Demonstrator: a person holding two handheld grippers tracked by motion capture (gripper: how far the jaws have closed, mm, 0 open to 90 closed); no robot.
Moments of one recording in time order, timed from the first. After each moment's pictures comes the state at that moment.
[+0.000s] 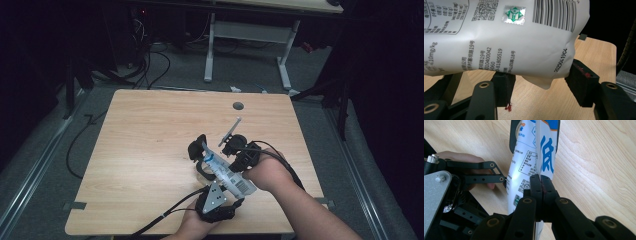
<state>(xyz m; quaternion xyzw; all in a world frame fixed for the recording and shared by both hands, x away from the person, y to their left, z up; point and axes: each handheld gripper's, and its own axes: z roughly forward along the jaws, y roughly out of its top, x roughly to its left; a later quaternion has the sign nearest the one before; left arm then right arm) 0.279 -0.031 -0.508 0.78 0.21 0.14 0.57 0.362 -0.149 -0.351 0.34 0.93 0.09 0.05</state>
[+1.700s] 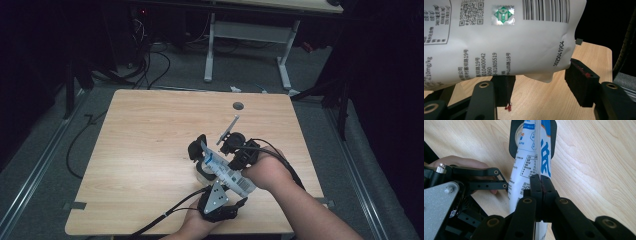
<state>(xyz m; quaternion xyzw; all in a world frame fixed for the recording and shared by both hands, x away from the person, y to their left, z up) 0.280 -0.037 -0.506 0.78 0.19 0.14 0.58 0.361 -0.144 -0.341 0.34 0.93 0.09 0.07</state>
